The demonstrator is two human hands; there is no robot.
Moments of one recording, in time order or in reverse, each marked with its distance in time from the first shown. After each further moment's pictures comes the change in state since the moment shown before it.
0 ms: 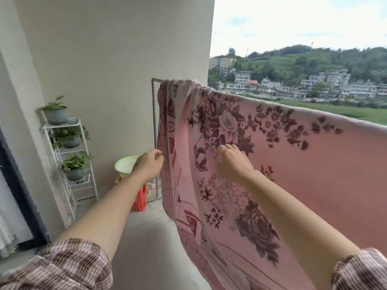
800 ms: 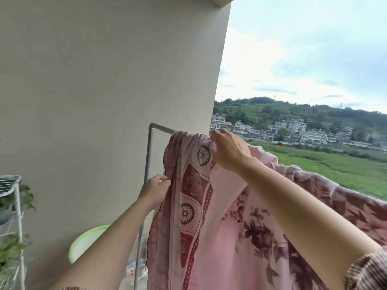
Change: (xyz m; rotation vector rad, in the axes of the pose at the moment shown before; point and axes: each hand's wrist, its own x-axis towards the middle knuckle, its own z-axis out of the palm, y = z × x) left_hand 0.513 -0.079 0.031 -0.389 -0.078 0.047; right_hand 0.532 -0.073 0.057 -0.172 0.338 -0.091
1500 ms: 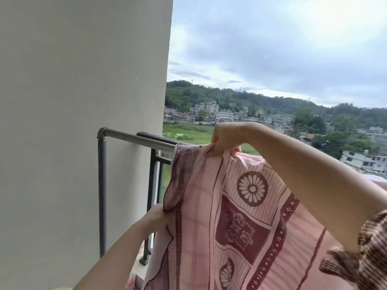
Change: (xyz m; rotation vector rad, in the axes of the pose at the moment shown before) left_hand 0.294 -0.088 0.047 -0.196 -0.810 0.149; right_hand 0.235 -0.001 0.098 -0.101 -0.753 0.478
